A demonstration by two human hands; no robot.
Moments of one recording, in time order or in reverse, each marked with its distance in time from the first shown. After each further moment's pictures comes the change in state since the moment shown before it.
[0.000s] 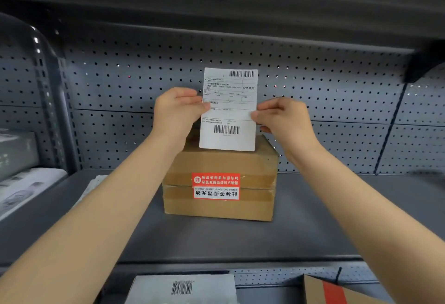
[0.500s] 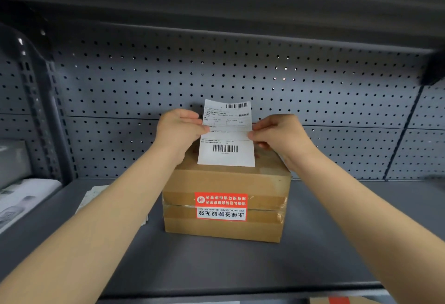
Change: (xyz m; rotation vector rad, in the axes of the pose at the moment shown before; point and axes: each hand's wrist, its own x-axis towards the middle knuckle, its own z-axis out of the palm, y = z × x) left_hand 0.035 -0.024 -0.002 0.121 -0.046 -0.189; right_hand 0.032 0.015 0.017 -0.134 -0.104 0.204
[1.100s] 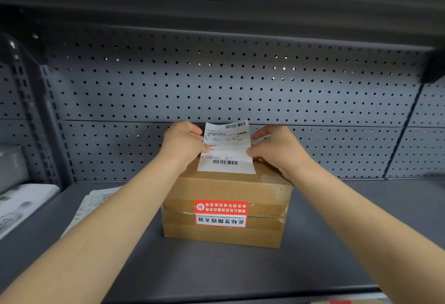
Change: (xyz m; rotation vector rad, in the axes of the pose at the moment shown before) left_hand 0.004 -0.011 0.008 0.387 -0.031 -0.060; right_hand -0.004 0.009 0.003 -0.211 -0.049 0.112
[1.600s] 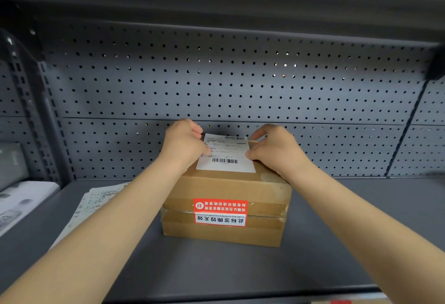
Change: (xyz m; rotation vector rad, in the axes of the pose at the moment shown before) left_hand -0.007 0.001 0.003 0.167 0.037 0.046; right_hand -0.001 0.003 0.005 -0.171 0.007 -0.082
